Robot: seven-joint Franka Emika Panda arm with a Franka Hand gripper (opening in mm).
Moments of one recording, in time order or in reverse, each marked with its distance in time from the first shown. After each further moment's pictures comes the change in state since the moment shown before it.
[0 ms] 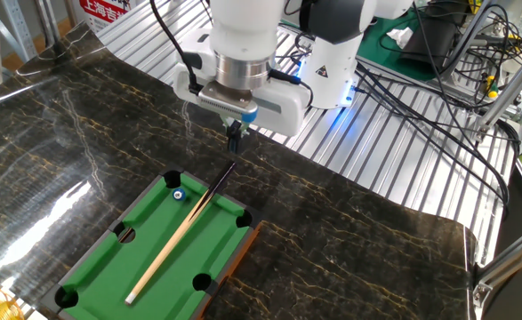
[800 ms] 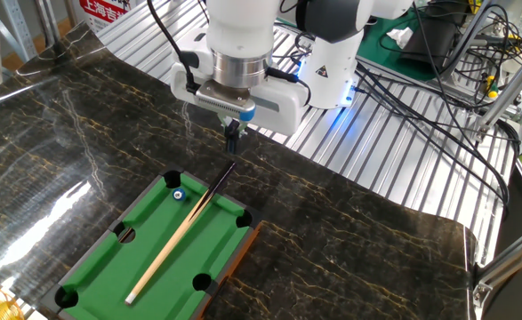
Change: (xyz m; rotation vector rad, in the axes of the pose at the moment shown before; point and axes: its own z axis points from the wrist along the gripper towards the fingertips) arm 0.001 0.000 0.001 0.001 0.002 -0.002
